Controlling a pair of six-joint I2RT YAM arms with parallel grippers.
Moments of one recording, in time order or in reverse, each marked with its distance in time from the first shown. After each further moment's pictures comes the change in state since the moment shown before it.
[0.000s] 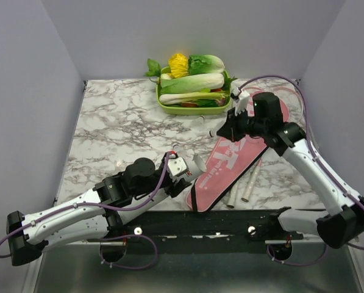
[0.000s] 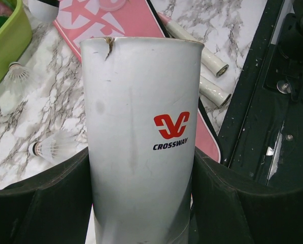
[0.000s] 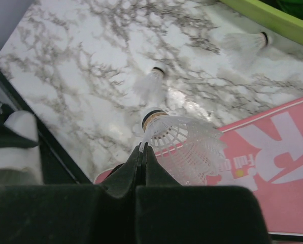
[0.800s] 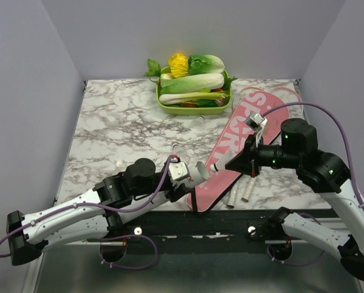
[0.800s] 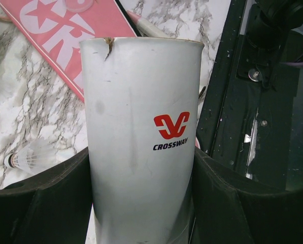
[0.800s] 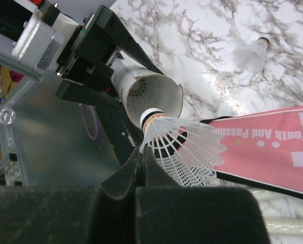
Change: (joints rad) left arm -0.007 0.010 0.003 -0.015 0.120 0.011; right arm 0.237 -0.421 0.034 -0.328 -0.092 0.108
